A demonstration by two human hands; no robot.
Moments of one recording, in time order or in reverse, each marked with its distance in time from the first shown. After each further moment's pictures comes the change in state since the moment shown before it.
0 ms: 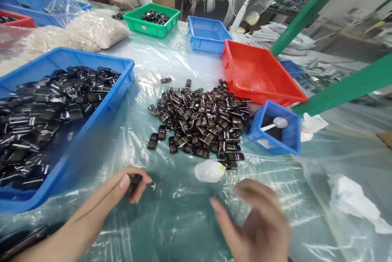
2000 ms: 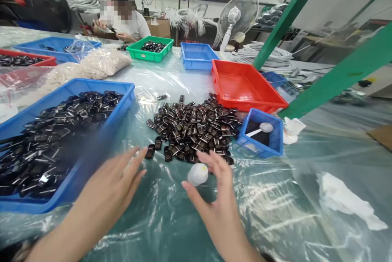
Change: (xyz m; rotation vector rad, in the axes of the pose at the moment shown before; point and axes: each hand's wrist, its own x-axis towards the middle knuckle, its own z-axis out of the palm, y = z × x) left_hand 0.022 0.027 -0.003 1.492 0.346 0.641; right_hand 0.020 -0.008 0.024 0.324 -0.051 0.320
